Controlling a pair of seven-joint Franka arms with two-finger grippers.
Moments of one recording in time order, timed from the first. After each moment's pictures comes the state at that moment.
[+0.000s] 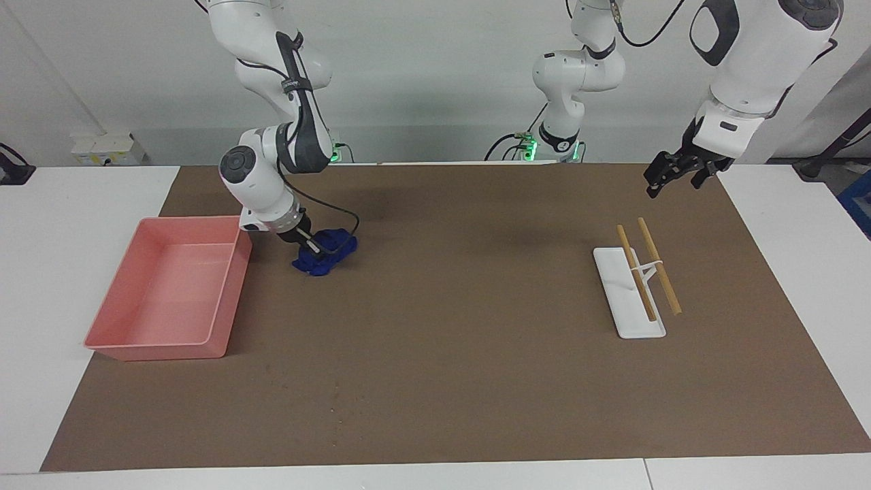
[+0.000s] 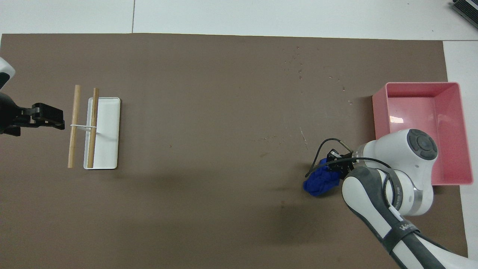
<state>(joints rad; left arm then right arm) -0.07 -0.03 0.01 -1.65 0.03 1.59 -0.15 0.03 0.01 0.10 -2.37 0.25 2.22 0.77</state>
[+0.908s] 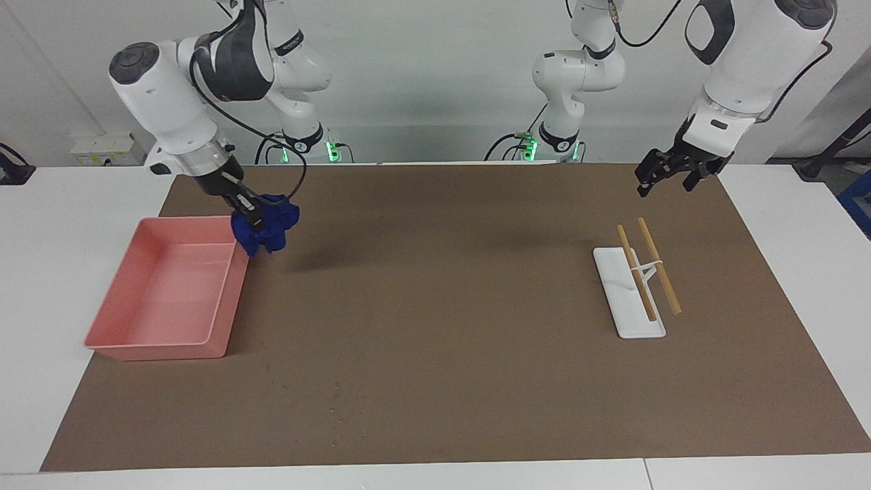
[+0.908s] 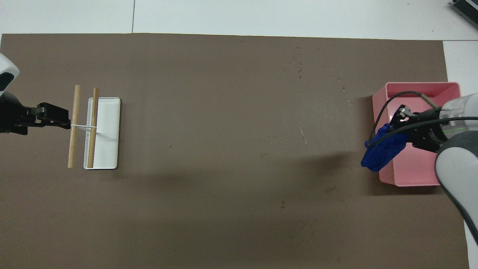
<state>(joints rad) -0.07 -0.03 0.00 -1.65 -0.01 1.59 -0.14 -0.14 -0.06 0.08 -1.91 0.10 1.88 0.65</state>
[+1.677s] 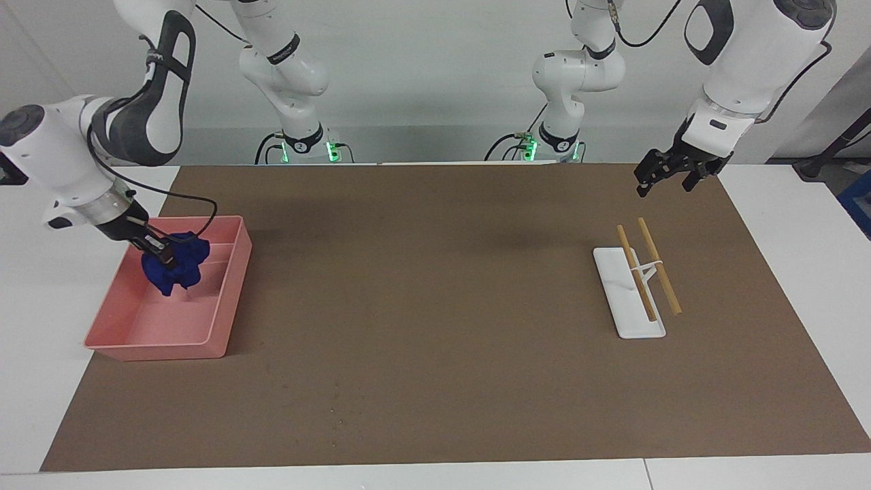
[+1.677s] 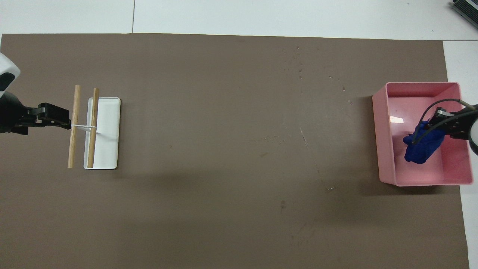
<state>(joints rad) -0.07 -0.03 0.00 -1.65 -0.01 1.59 -0.14 -0.39 0.16 0.08 -1.92 0.09 2.06 0.18</state>
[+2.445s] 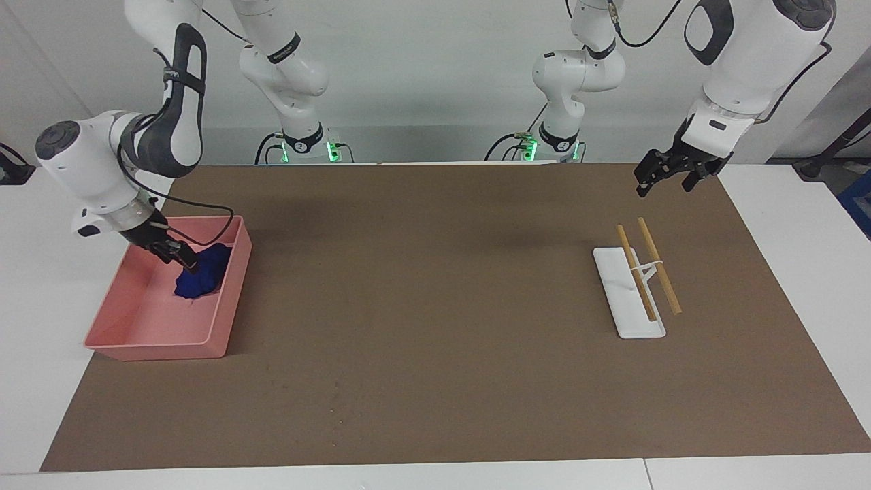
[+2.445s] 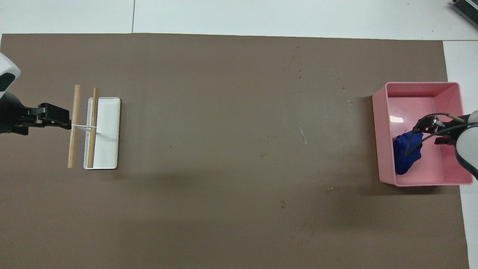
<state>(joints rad) -0.07 -0.03 0.00 -1.65 -0.01 1.59 -0.14 -0.39 0.09 0.08 -2.00 0.09 2.10 0.06</state>
